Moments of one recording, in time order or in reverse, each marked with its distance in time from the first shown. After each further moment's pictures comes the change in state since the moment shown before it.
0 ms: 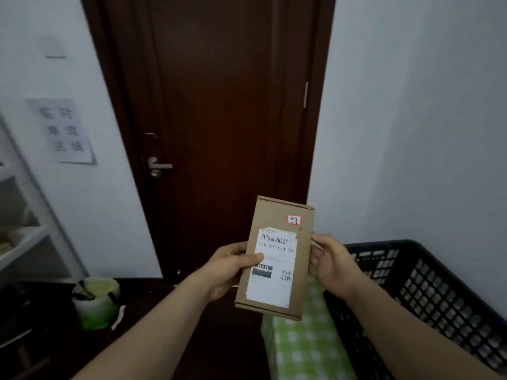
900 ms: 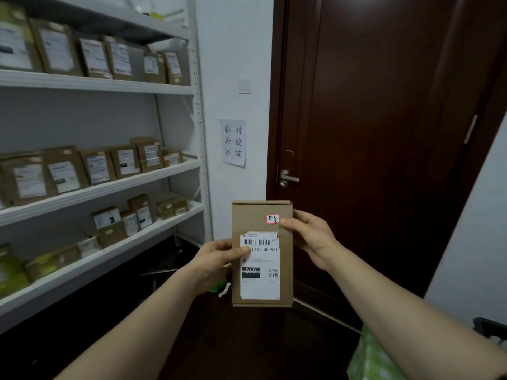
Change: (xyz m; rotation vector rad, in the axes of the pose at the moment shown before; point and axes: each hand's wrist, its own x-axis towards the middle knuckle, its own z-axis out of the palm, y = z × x) left_hand -0.199 -0.017 -0.119 -0.207 0.604 0.184; right_hand -0.032 0.034 0.227 -0.338 -0.531 -0.100
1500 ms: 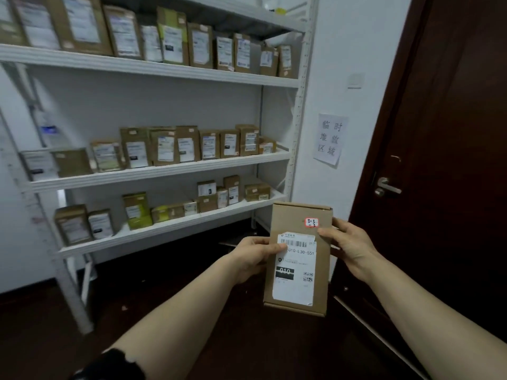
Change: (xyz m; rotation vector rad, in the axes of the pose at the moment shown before) left_hand -0.044 -0.020 -0.065 -0.012 0.268 -0.052; right_hand 0.024 0.041 0.072 -0.121 -0.230 0.075
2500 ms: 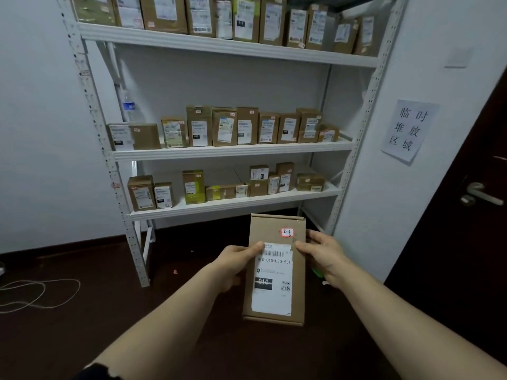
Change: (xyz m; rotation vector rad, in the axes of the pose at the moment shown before) left_hand -0.027 -0.065 -0.127 -0.041 0.404 -0.123; right_hand 0.036 0.075 0.150 -0.079 -0.264 0.195
